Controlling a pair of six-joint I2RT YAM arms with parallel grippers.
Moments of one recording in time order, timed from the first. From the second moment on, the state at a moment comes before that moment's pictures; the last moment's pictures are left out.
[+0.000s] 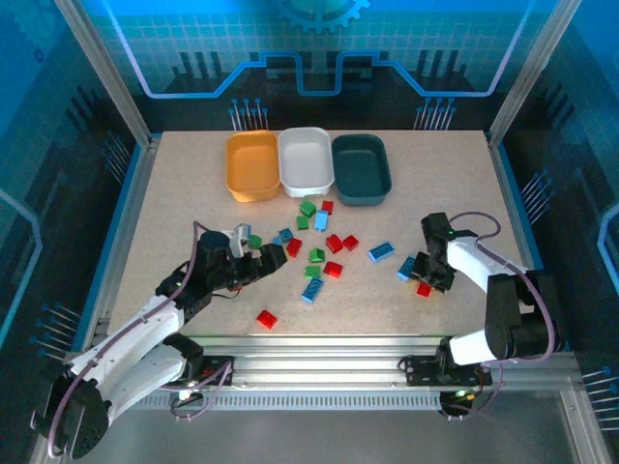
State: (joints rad) left arm -0.44 0.87 0.47 -0.16 0.40 -0.93; right arm 0.09 1.42 0.71 -0.76 0.03 0.60
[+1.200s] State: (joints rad) left arm -0.15 1.06 0.58 -0.29 0.47 -1.00; right arm 0.35 1.68 1.42 -0.78 0.13 0.49
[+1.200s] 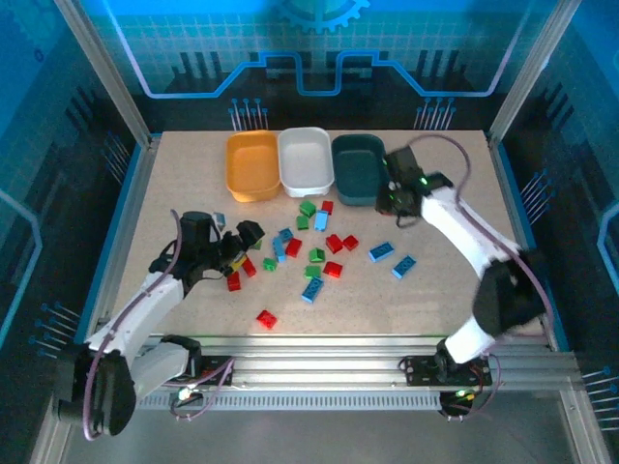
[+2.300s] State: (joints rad) left arm -0.56 1.10 0.52 -0.01 0.57 -1.05; right arm 0.36 1.36 0.79 -0.69 0.18 0.66
